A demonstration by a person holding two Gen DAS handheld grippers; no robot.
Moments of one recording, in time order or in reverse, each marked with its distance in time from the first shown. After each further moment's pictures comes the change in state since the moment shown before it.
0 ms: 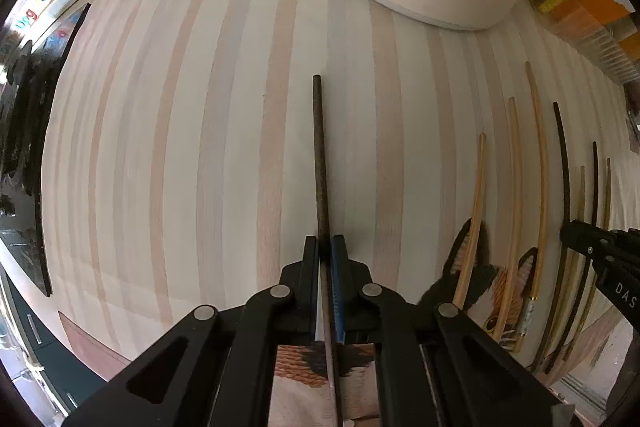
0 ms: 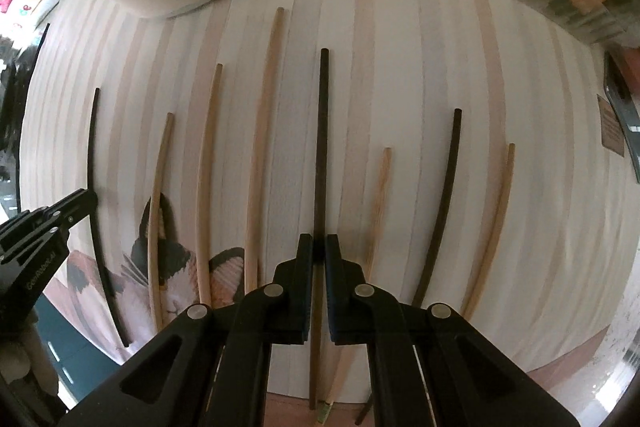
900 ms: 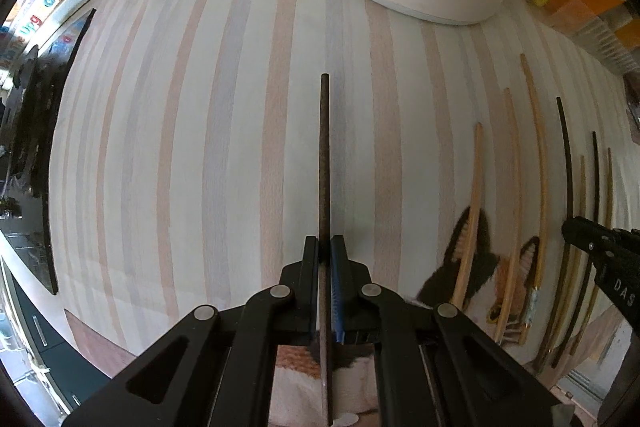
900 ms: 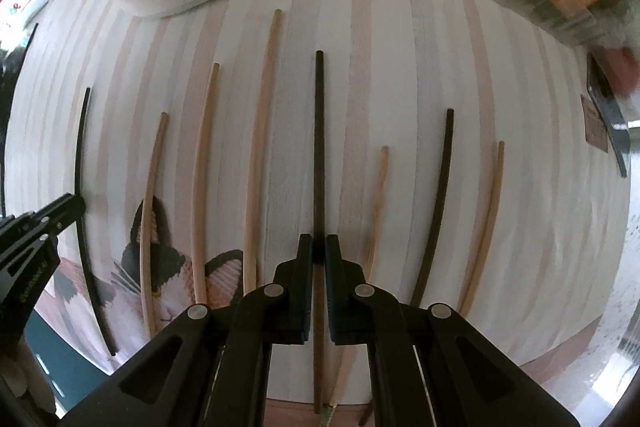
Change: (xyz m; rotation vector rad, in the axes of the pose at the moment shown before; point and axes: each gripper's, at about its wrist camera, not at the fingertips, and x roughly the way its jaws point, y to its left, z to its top) left arm -0.001 -0.018 -0.007 0.018 -0.021 0.022; right arm 0.017 0.058 -0.012 0.029 -0.034 -0.058
